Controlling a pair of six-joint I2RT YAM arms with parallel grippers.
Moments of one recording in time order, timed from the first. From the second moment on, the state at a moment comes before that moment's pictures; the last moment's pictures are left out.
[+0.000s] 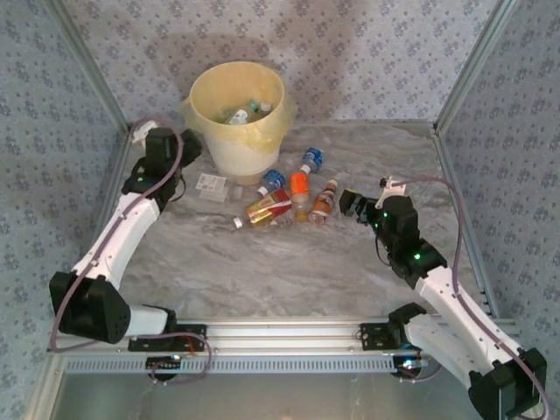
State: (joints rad) left arm -0.19 1.33 1.16 -0.35 -0.33 -0.71; right arm 0.41 0.81 0.62 -0.16 0.19 0.46
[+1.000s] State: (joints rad) left arm -0.04 1.89 1.31 -0.48 0.12 -0.40; right arm 0.41 0.82 0.62 -0.16 0.17 0.47
